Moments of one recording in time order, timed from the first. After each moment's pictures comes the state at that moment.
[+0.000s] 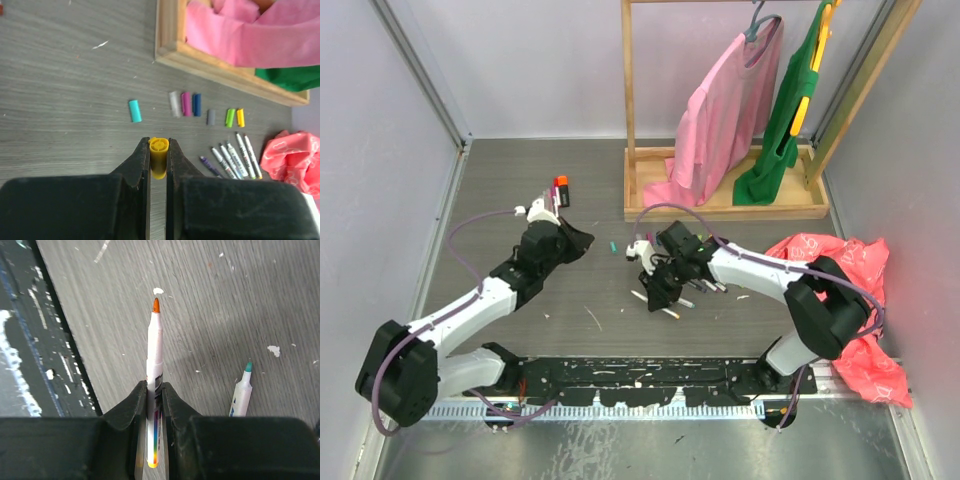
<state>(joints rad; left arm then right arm) -0.52 1.11 0.58 0.13 -0.15 -0.85 0.73 1.51 0.88 -0.43 -0.59 -0.21</state>
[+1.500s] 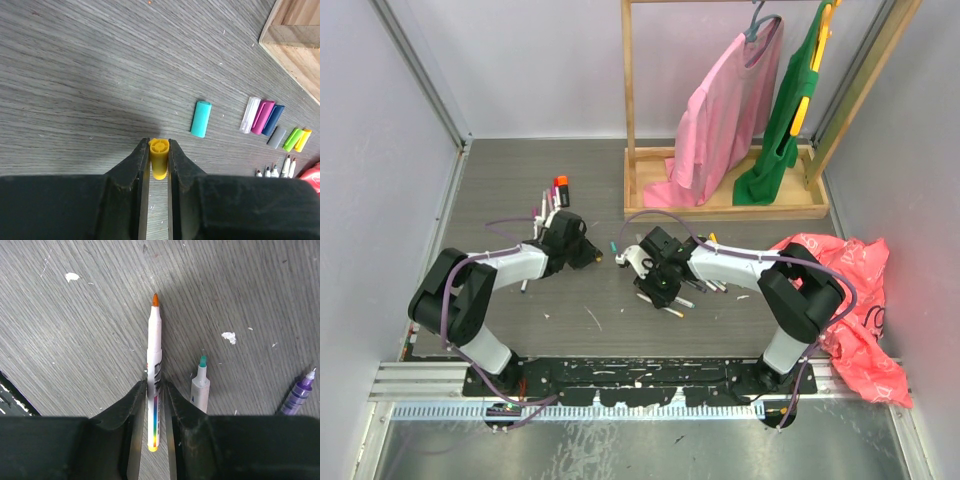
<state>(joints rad) -0.46 1.60 0.73 0.02 -0.04 -1.06 0.82 1.68 0.97 -0.51 -0.24 -0.21</state>
